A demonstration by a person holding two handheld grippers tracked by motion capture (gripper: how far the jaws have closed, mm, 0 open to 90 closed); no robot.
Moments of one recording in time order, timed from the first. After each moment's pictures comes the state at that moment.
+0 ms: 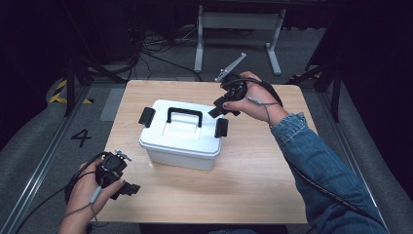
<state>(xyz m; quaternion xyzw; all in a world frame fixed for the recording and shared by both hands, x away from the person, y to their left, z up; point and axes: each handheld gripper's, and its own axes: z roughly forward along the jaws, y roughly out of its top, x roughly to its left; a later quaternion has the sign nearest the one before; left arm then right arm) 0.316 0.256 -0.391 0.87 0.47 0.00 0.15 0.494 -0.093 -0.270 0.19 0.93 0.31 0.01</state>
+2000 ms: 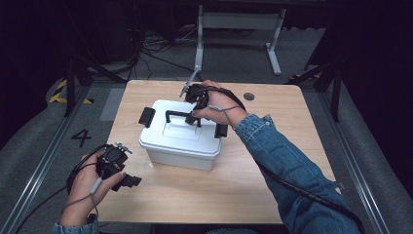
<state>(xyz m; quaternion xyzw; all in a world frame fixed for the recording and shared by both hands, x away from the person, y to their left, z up) 0.337 0.258 -0.382 0.87 0.46 0.01 0.17 0.499 -0.009 -0.302 0.12 0.96 0.24 -0.01</state>
